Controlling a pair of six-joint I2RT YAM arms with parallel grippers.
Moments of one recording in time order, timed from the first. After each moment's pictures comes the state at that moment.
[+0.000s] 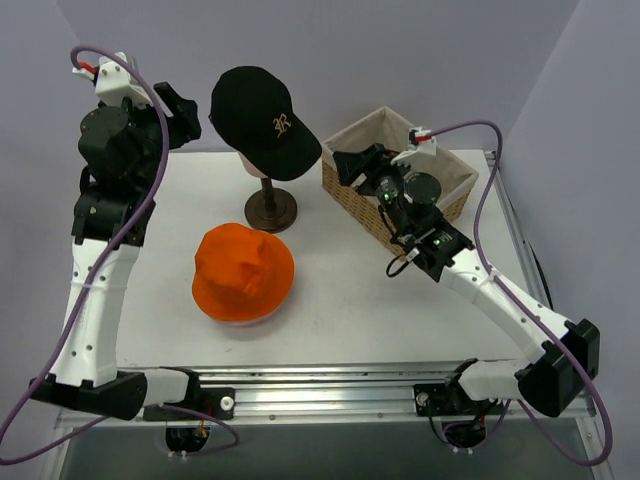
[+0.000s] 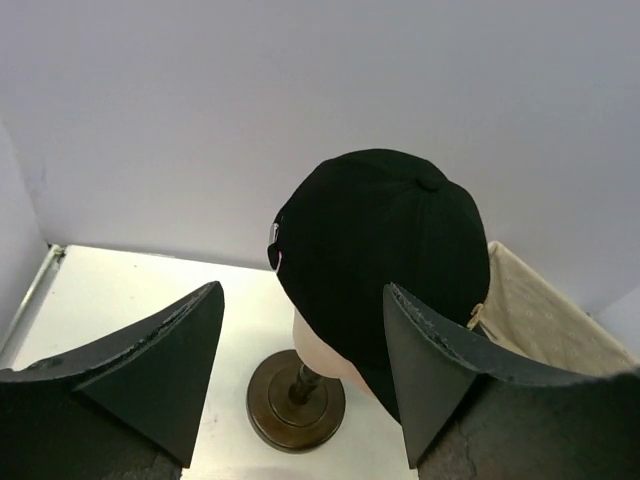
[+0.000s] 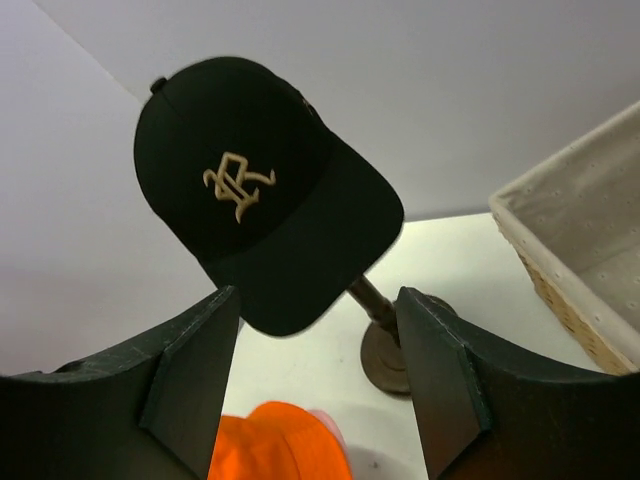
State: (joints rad) left arm -0.25 1.27 1.75 -0.40 -0.23 -0.27; right arm 0.62 1.31 1.17 0.28 0.23 0.59
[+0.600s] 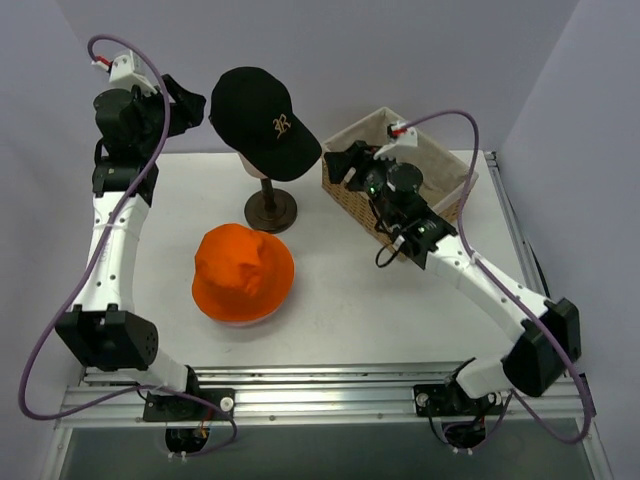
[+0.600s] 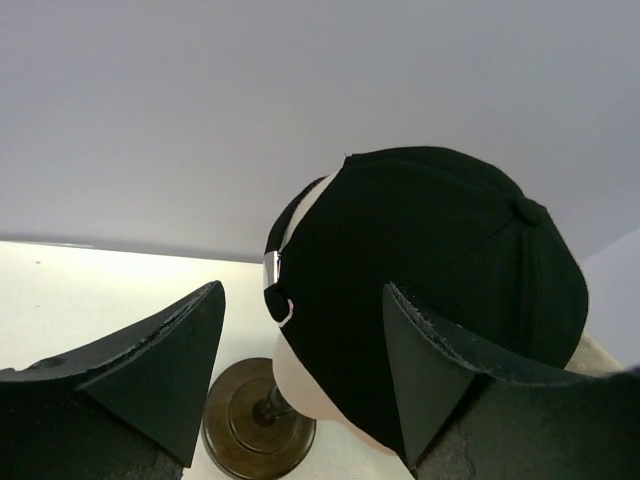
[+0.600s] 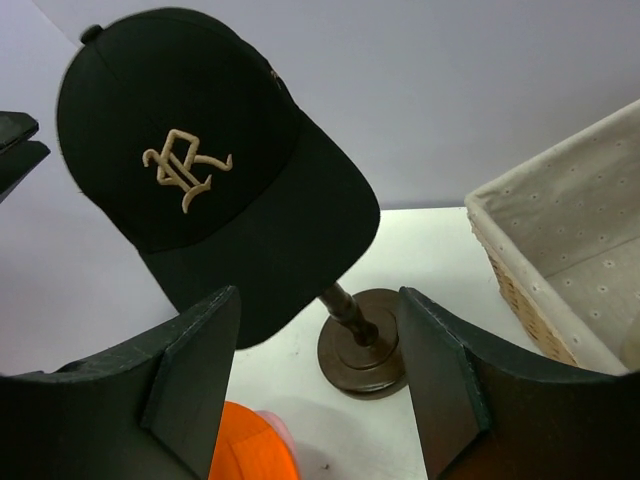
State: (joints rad) left arm 0.00 1.55 1.77 -0.21 0.18 -0.43; right arm 0.61 1.37 1.18 0.26 0.20 0.49
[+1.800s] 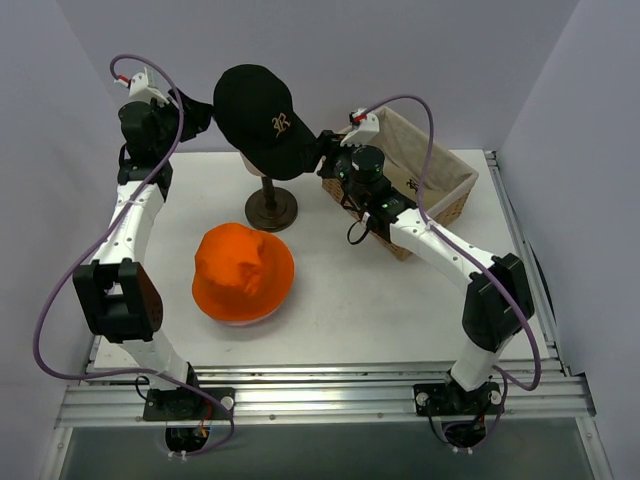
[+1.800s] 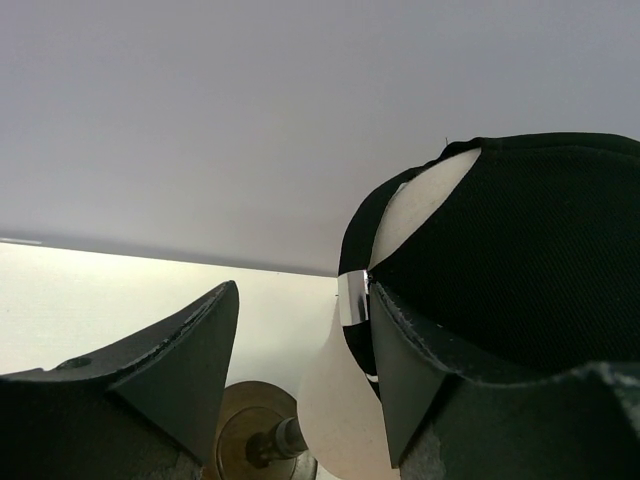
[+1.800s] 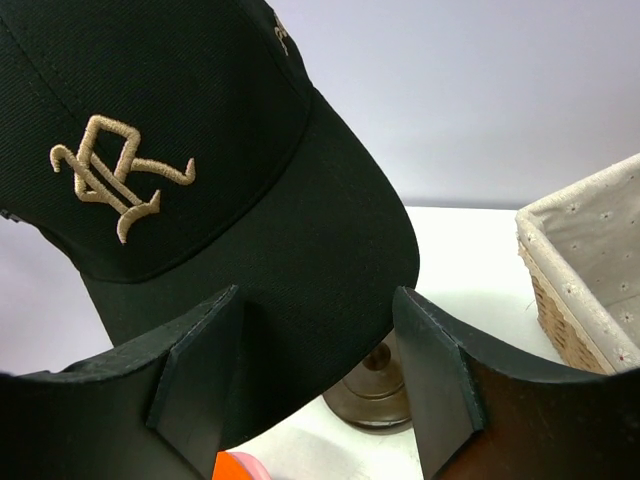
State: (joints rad) left arm 0.03 1.75 1.64 0.11 0.26 -0.55; right arm 0.62 1.72 1.41 0.34 0.14 0.46
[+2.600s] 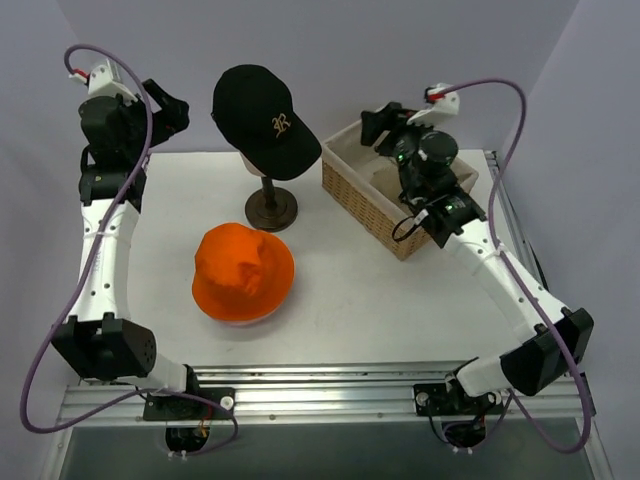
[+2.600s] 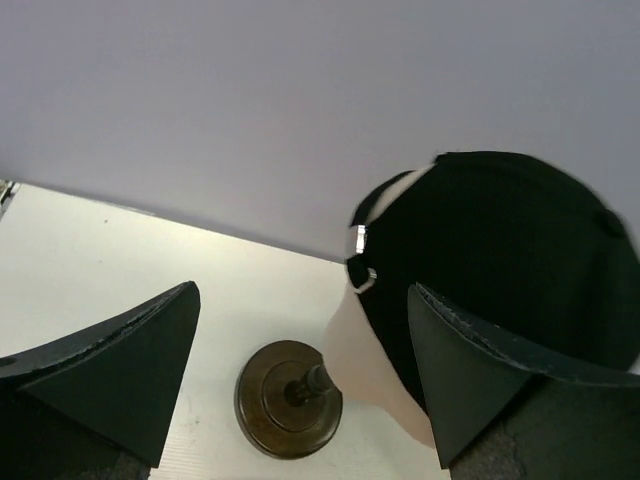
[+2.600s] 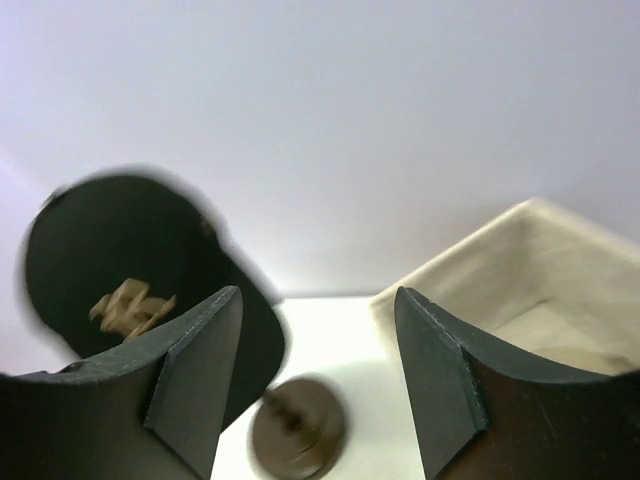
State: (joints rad) left arm 0.06 1.54 1.70 -0.24 0.10 -0.47; right arm 0.52 1.43 1.41 0.16 0.26 0.37
